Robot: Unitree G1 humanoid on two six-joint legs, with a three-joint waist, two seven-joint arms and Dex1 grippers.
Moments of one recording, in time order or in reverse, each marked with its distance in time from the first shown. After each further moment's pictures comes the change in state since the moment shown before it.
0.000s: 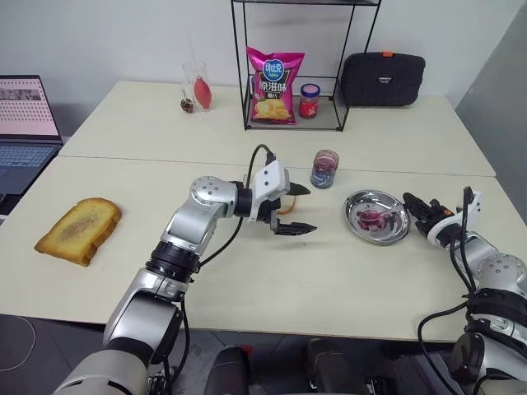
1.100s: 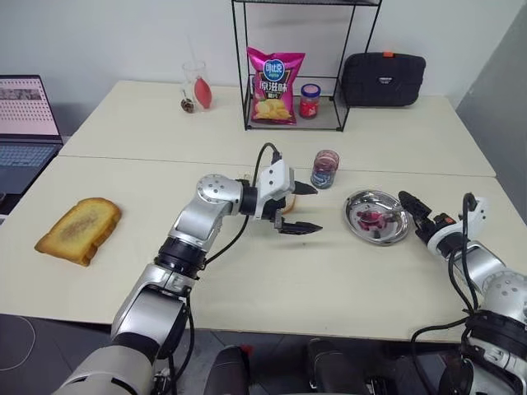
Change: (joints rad) left arm -0.018 -0.019 -0.001 0.047 0.000 -0.055 -0.032; right arm 0.115 0.094 -0.032 -0.292 0.036 0.080 -0.181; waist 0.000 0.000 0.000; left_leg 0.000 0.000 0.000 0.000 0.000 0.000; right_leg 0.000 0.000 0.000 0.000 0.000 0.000
